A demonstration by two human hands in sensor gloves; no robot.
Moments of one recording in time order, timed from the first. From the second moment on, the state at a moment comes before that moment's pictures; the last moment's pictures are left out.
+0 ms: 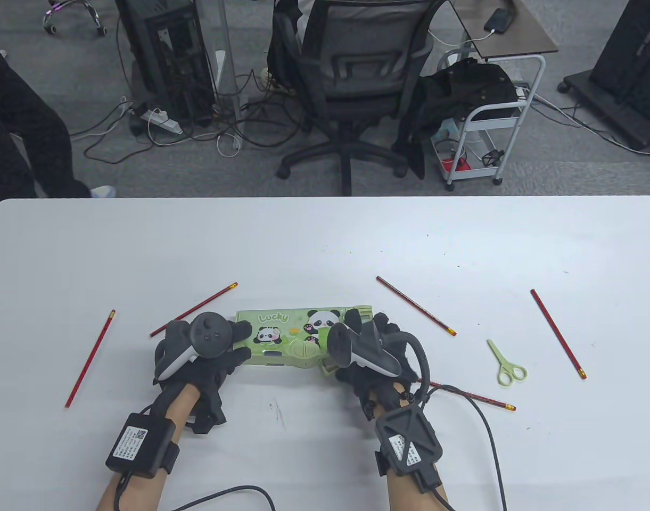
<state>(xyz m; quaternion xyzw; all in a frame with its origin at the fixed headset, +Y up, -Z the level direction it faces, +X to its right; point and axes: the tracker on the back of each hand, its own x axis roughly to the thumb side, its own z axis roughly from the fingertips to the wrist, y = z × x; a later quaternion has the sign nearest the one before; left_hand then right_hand) -0.236 -0.738 -0.343 -0.12 -0.09 0.17 0.97 0.042 -0.740 -0.338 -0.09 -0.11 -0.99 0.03</state>
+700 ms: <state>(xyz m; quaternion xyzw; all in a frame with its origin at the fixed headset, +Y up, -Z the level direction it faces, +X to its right) -0.232 -0.736 -0.345 -0.13 -0.08 0.17 0.97 0.029 -0.746 -0.331 -0.04 0.03 -1.00 0.06</state>
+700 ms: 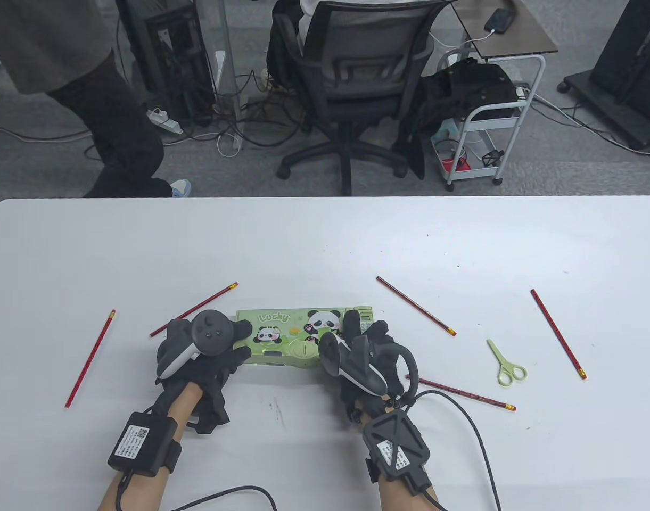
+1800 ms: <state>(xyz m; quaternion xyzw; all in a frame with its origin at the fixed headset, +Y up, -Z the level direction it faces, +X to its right) -0.135 -0.722 -0.375 -0.34 0.11 -0.04 0.93 0.091 -0.739 -0.342 -0.06 -0.06 -0.97 -0.21</state>
